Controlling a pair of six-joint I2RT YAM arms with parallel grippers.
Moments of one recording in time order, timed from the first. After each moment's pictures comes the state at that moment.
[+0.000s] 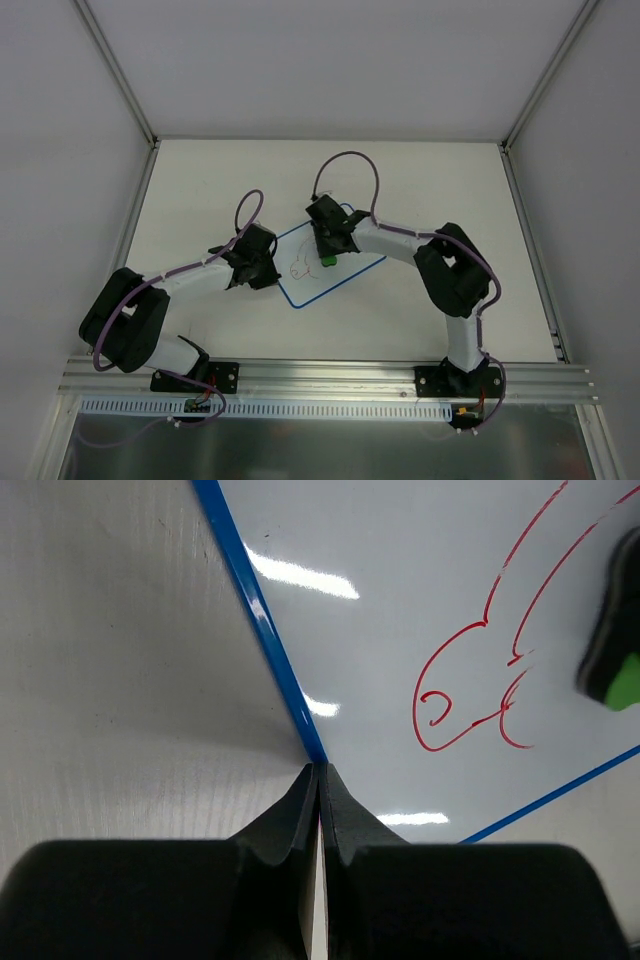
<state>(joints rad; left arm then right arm) -0.56 1.42 0.66 -0.31 -0.07 -0.85 0.78 1.95 1.32 -0.41 0.22 0.45</state>
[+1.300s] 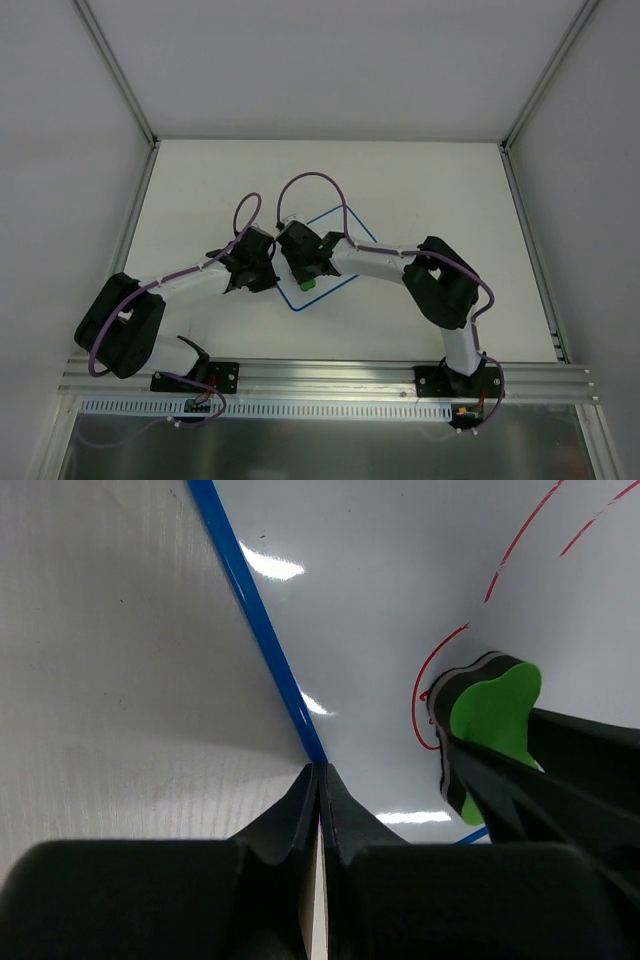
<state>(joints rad) -0.56 1.39 0.63 -0.30 -0.07 -0.86 1.01 1.99 1.37 -0.43 0.19 0.41</state>
